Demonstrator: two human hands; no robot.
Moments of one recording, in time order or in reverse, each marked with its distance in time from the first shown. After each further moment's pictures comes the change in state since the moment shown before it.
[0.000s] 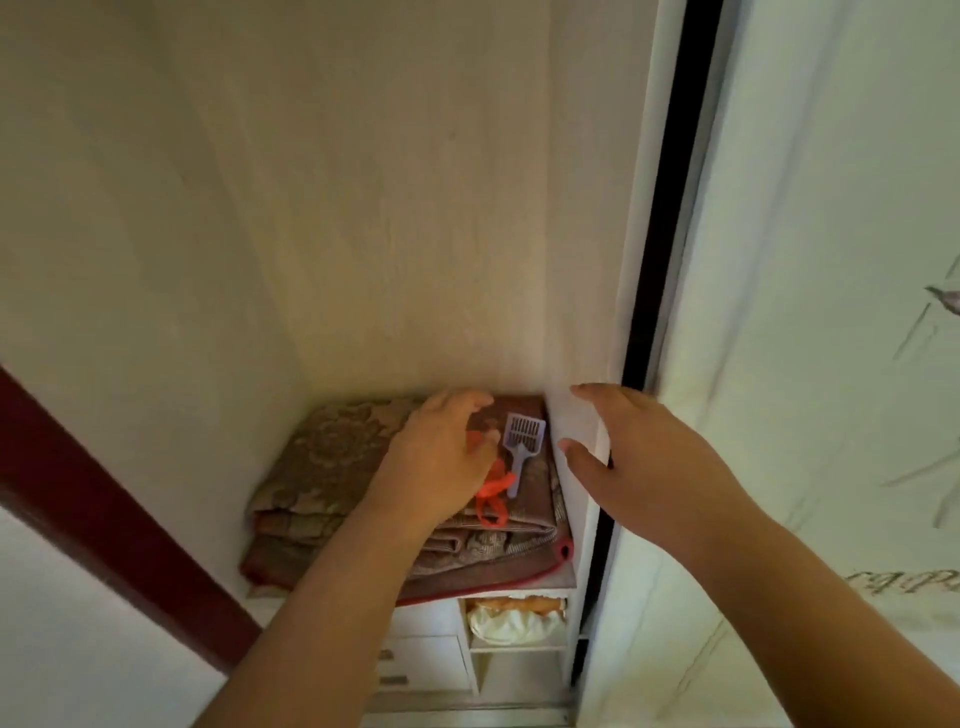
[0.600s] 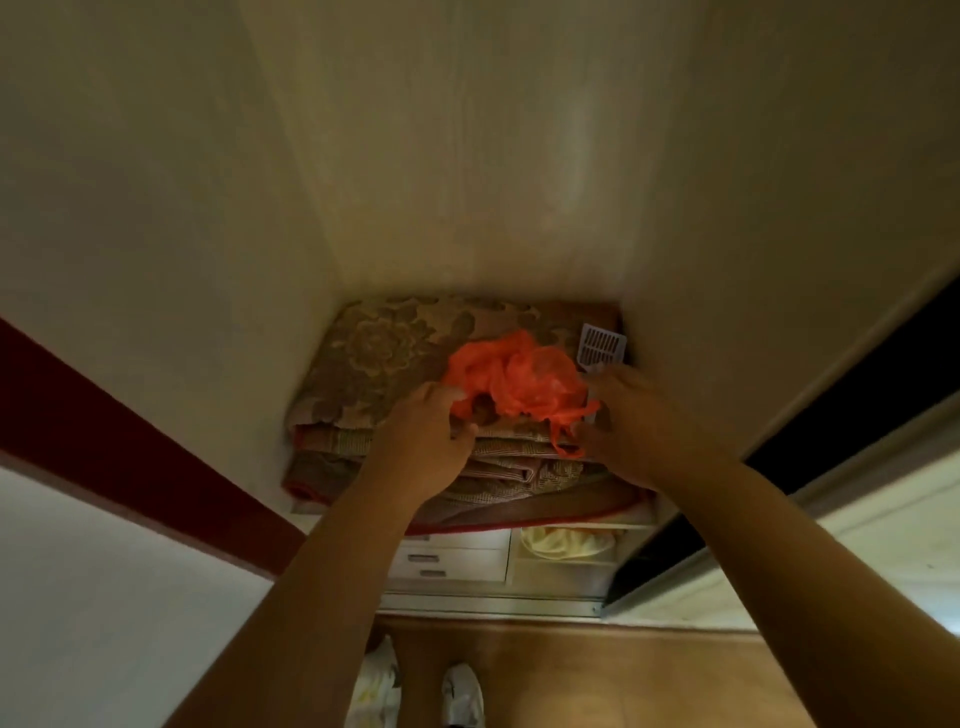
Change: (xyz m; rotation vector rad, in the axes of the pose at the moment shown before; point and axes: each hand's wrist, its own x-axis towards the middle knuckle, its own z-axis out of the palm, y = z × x) left_hand 0.021 -0.202 0.030 0.017 -0.253 -0.281; right_hand 0.110 -0.022 0.199 0.065 -0.405 0.124
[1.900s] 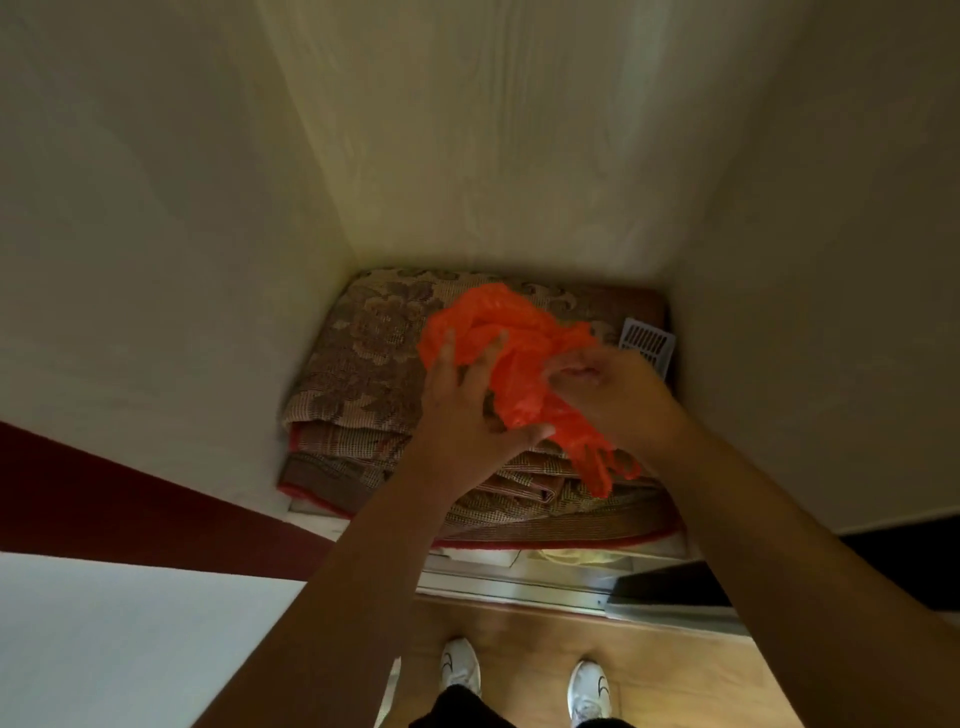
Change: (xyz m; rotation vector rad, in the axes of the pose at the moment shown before) left_hand 0.091 -0.066 0.074 -0.257 0.004 0.017; right_hand 0.132 -0.026 0.077 0.551 -0.051 -0.096
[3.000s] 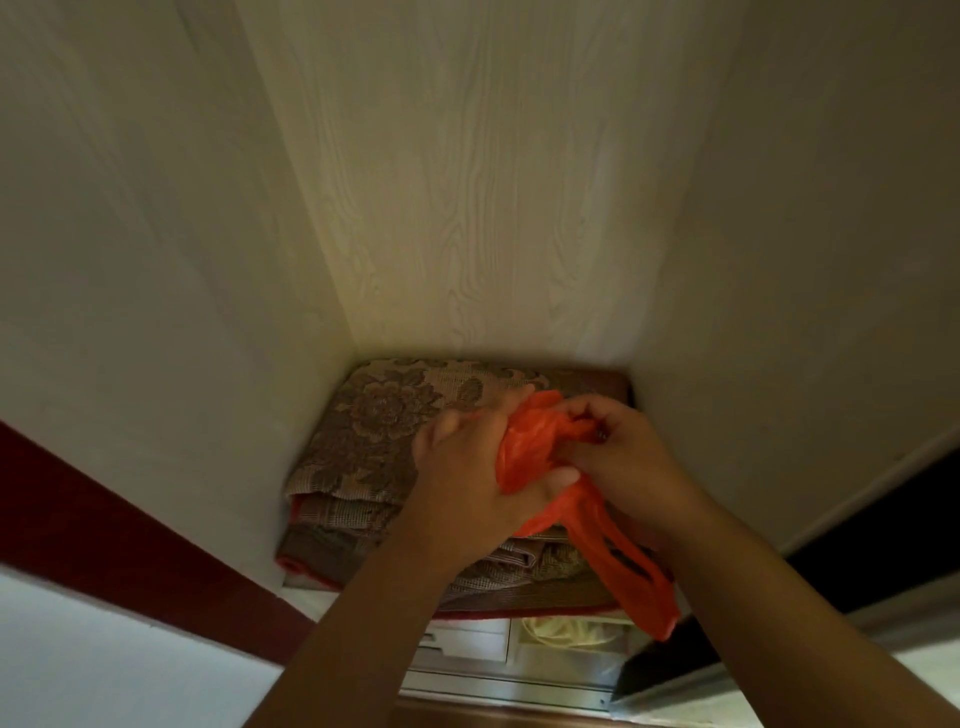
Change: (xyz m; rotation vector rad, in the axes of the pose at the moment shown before) left_hand -0.061 0.099 -0.041 0.147 0.149 0.246; right_hand -0.071 -0.036 -0.038 0.607 0.057 -0.015
